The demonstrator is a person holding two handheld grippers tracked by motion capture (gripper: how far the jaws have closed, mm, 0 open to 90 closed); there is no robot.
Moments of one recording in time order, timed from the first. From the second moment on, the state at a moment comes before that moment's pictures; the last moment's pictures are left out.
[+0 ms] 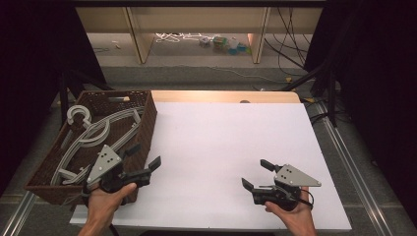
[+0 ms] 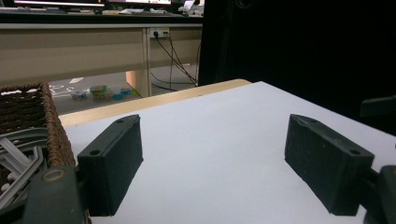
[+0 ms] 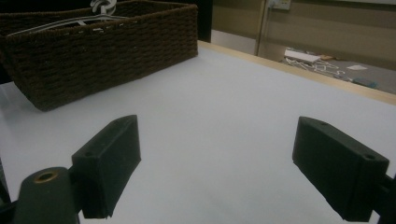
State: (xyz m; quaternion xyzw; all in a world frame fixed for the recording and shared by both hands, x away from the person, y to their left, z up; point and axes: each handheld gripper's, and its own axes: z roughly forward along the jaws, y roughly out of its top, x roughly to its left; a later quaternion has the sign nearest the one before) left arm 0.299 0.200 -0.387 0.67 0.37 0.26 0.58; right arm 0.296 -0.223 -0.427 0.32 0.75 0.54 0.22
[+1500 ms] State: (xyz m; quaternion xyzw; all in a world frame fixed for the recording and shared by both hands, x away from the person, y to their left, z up) left arm 0.286 0.189 -0.435 0.68 0.36 0.26 0.59; right arm 0.268 -0.222 -0.434 0.34 0.74 0.54 0.23
